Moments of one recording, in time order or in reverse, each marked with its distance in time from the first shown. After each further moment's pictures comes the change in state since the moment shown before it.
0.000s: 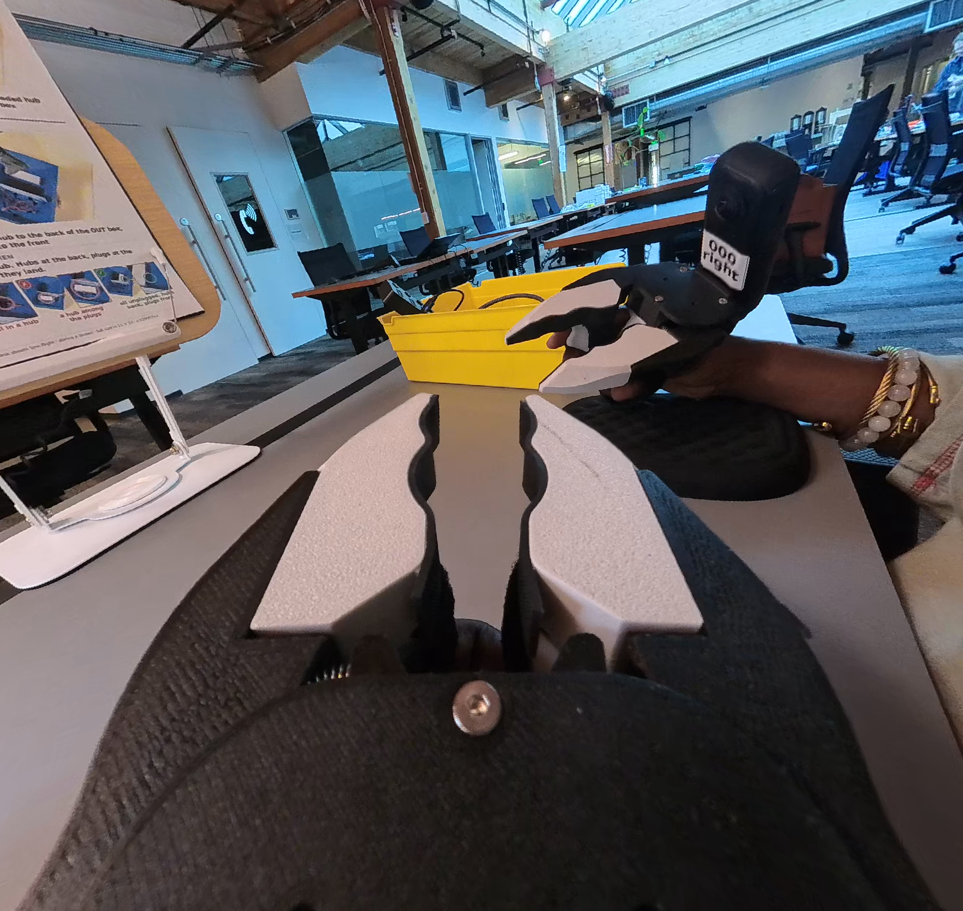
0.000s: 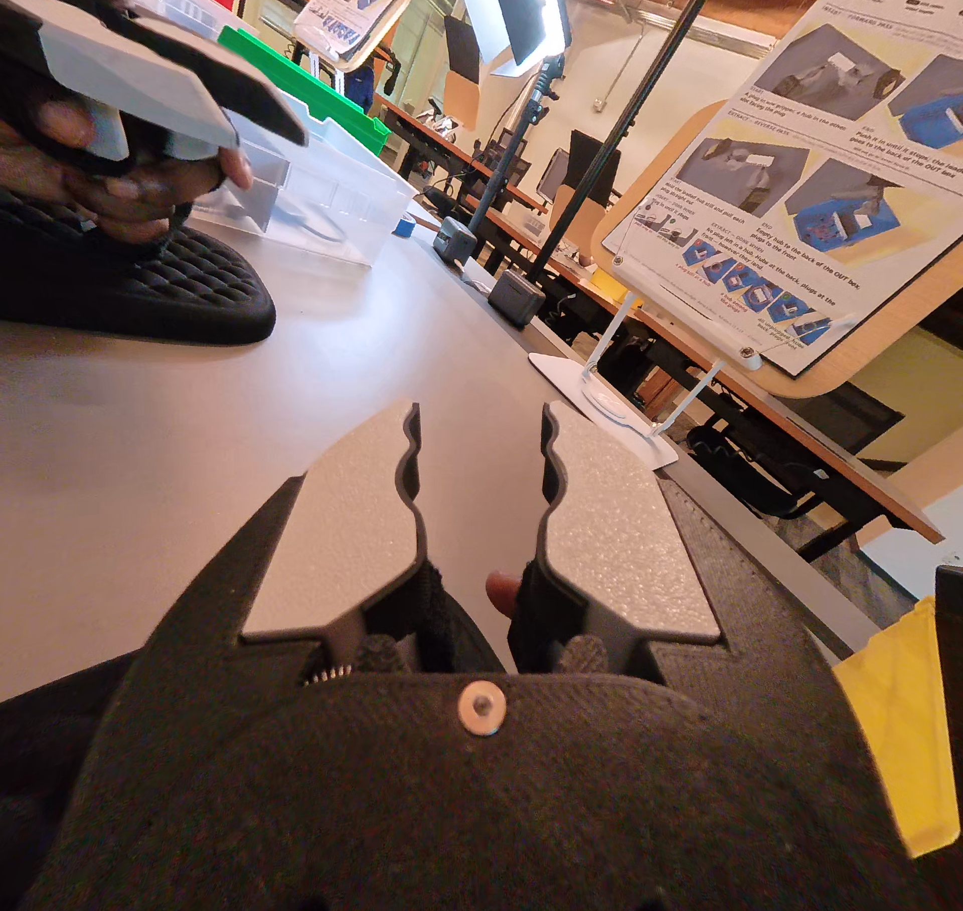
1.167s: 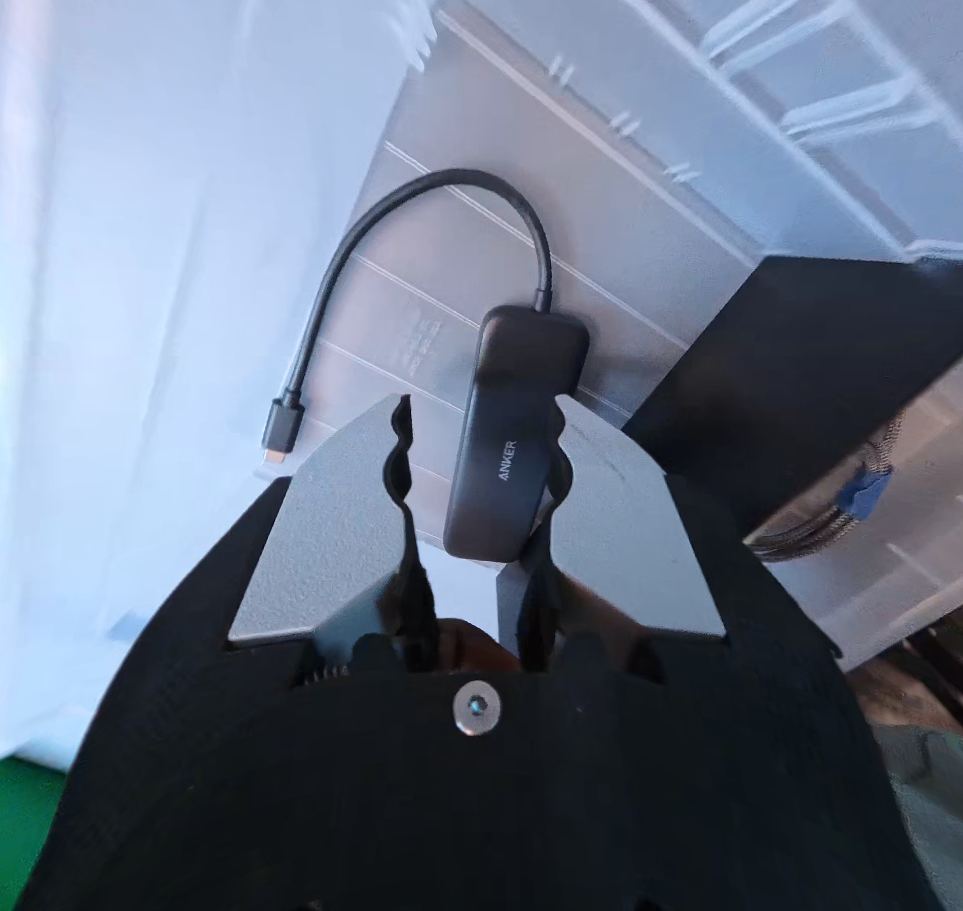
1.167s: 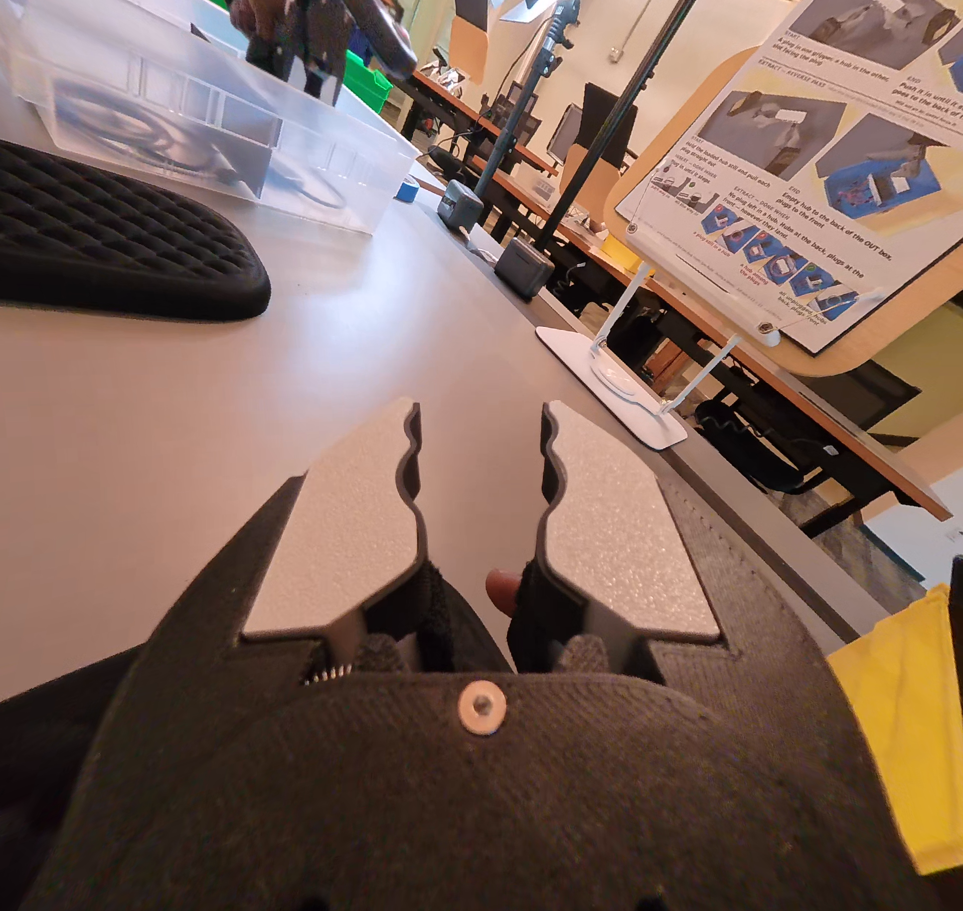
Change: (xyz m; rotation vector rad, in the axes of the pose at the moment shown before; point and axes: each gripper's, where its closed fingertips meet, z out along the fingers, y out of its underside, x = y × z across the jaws) left arm -0.267 0.140 -0.248 -1.635 0.068 -0.304; right arm -0.001 0.009 0.006 -0.069 -0.015 0.002
